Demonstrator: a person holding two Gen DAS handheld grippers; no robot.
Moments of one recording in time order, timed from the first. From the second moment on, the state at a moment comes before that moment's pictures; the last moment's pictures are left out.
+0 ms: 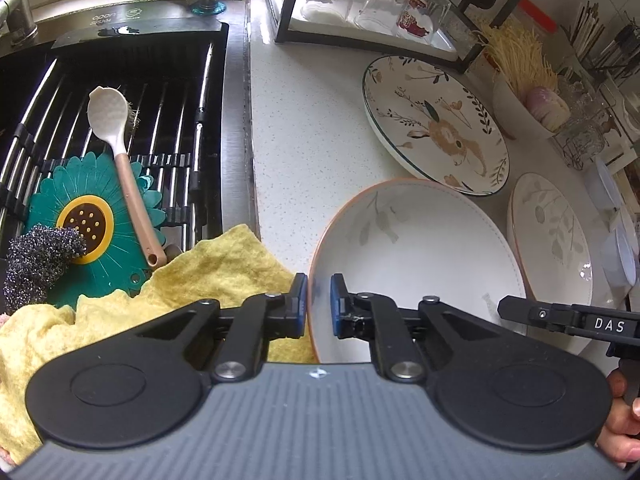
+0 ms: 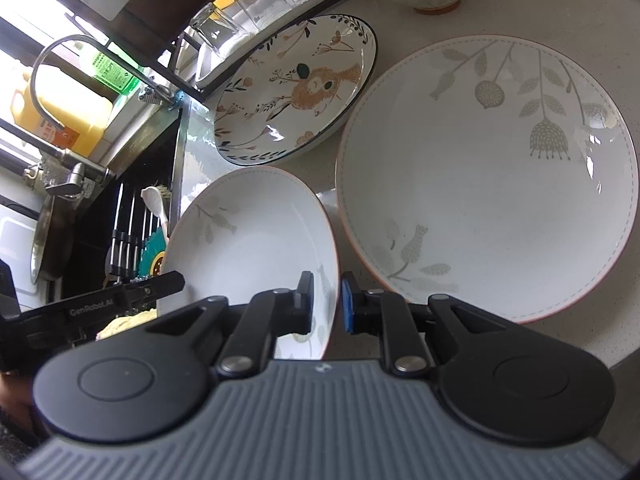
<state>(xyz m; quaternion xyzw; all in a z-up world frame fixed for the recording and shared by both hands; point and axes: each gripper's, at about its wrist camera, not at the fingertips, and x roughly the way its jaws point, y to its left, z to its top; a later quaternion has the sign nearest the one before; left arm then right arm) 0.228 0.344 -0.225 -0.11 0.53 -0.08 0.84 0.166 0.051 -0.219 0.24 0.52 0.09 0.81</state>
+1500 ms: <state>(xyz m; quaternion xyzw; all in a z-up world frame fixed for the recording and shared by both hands) 0.237 0.251 -0.130 -0.10 0.47 -0.09 0.87 0.191 -0.038 -0.151 0.22 0.46 0.15 0.85</state>
